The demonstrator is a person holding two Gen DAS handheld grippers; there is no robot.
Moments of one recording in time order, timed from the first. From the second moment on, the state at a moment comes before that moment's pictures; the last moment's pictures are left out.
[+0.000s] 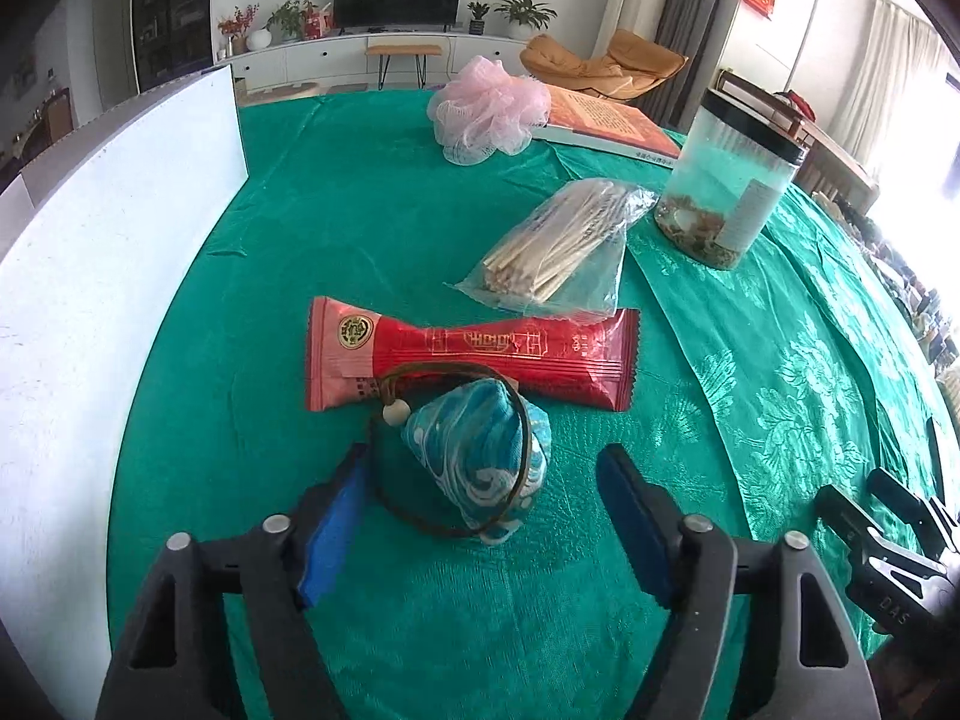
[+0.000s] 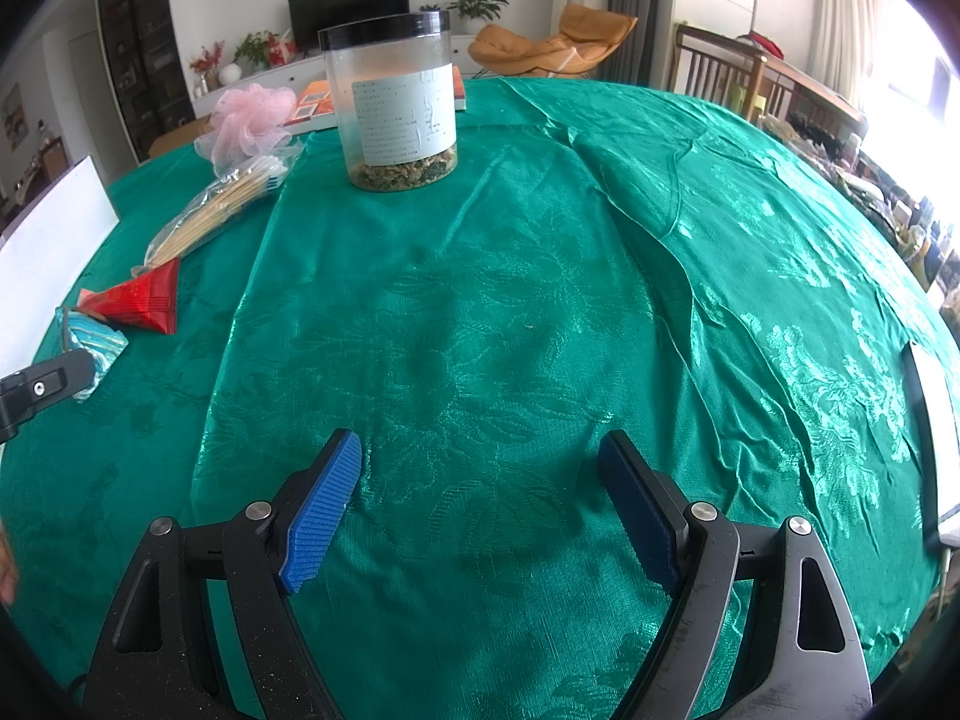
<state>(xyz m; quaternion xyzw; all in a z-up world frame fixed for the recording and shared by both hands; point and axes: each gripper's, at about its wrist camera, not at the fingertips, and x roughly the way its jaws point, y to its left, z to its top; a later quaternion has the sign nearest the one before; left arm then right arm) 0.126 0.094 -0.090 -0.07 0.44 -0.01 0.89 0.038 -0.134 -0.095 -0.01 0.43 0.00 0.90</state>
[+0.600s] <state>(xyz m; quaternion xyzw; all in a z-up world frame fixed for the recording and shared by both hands) 0.081 0.124 -0.067 -0.02 0.43 0.01 0.90 0.038 -0.134 -0.095 -0.01 0.43 0.00 0.90</state>
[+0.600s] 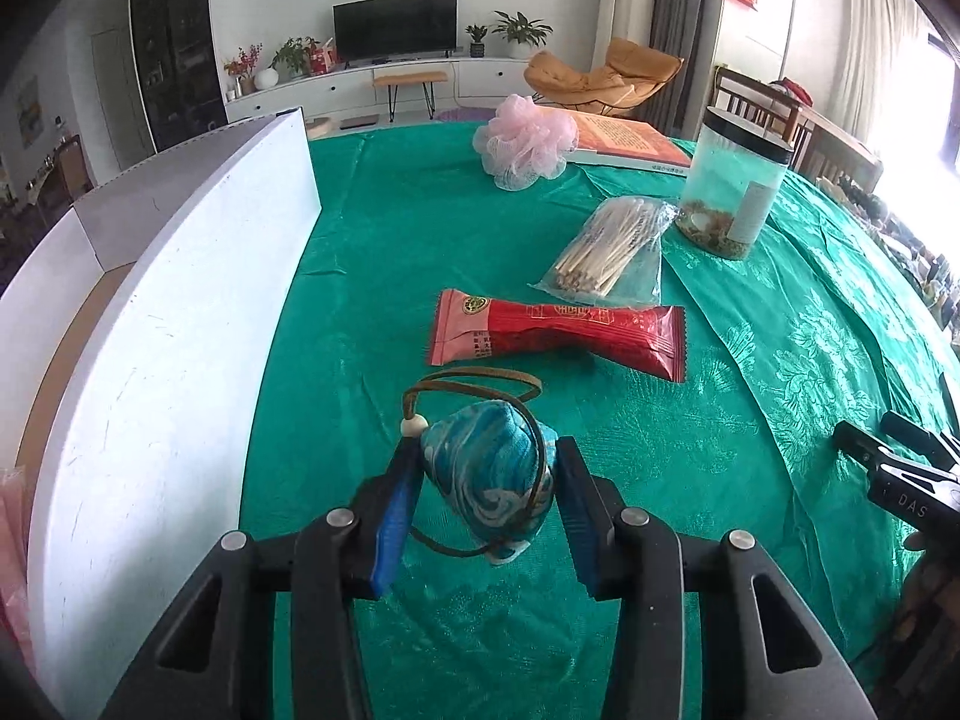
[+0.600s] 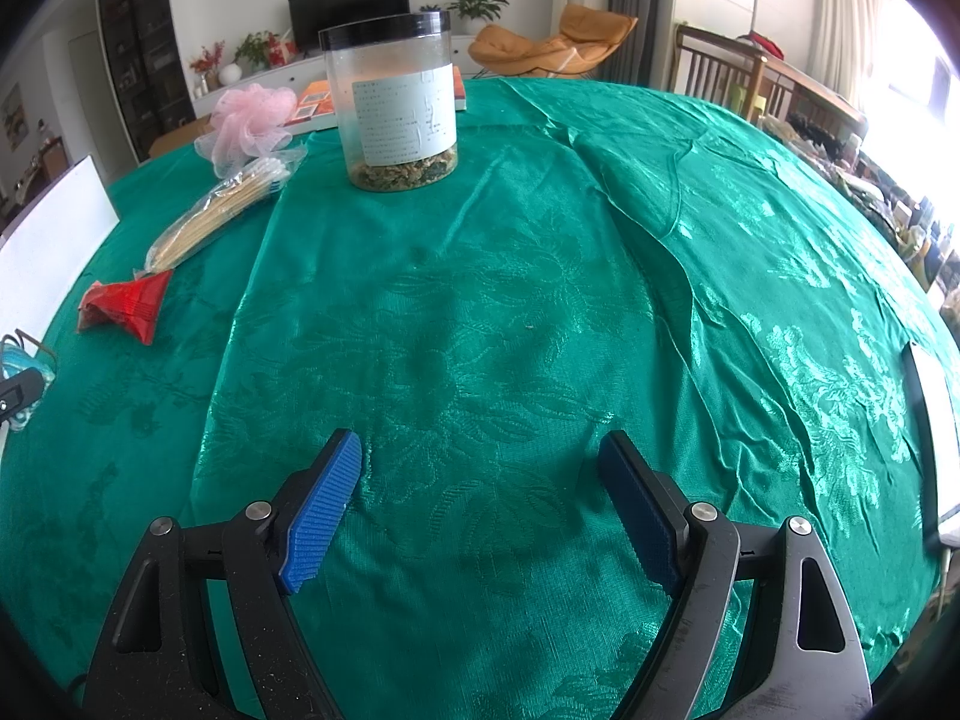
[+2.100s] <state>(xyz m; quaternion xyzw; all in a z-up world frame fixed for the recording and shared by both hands) -0.061 0.177 0.029 -0.12 0.36 -0.06 0.92 0.074 0.030 -0.086 -0.17 0.57 0.28 0.75</state>
